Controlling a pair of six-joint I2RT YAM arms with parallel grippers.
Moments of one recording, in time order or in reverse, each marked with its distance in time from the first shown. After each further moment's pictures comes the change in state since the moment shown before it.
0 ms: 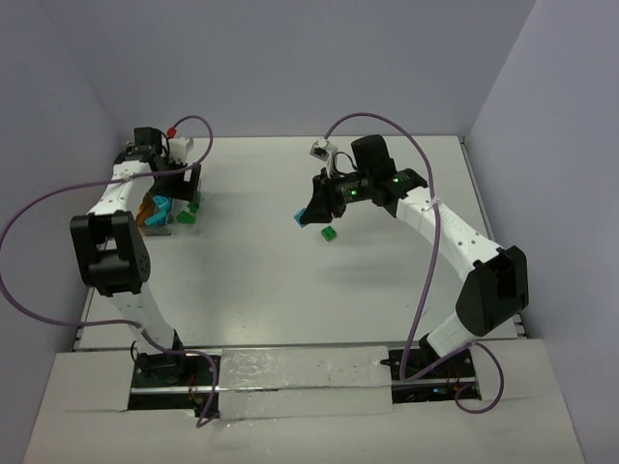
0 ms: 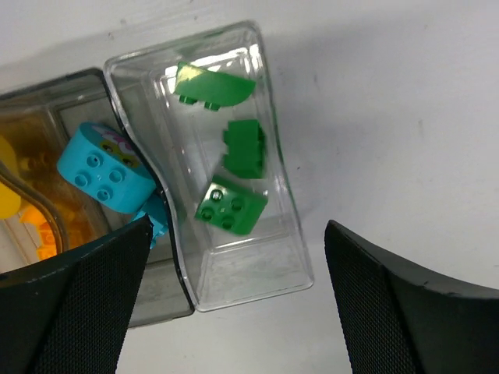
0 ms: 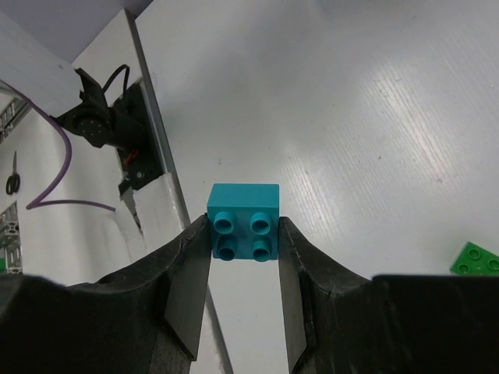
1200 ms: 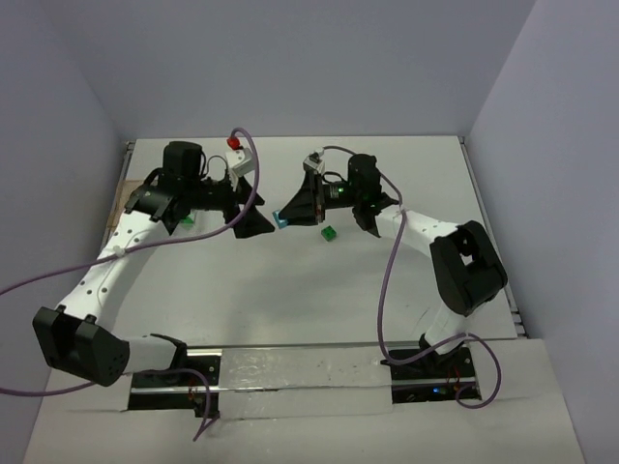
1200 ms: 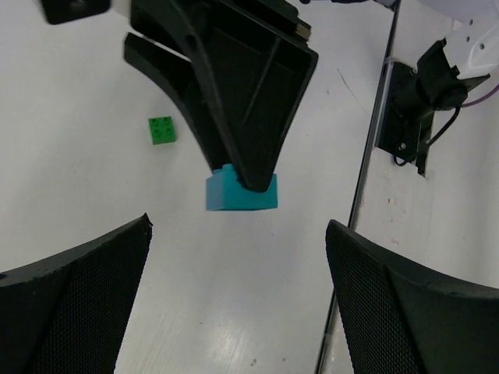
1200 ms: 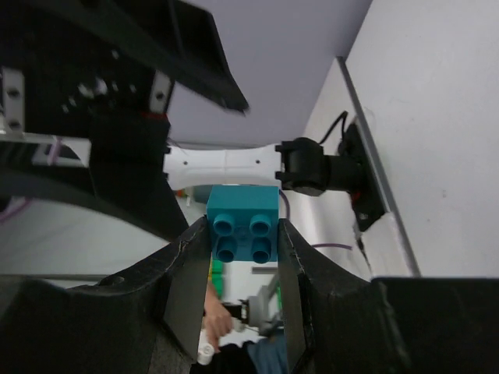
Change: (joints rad) left arm -0.403 -0.586 -0.259 0.074 0.758 -0.022; right arm 0.015 0.155 -0.292 1.026 -0.305 1.235
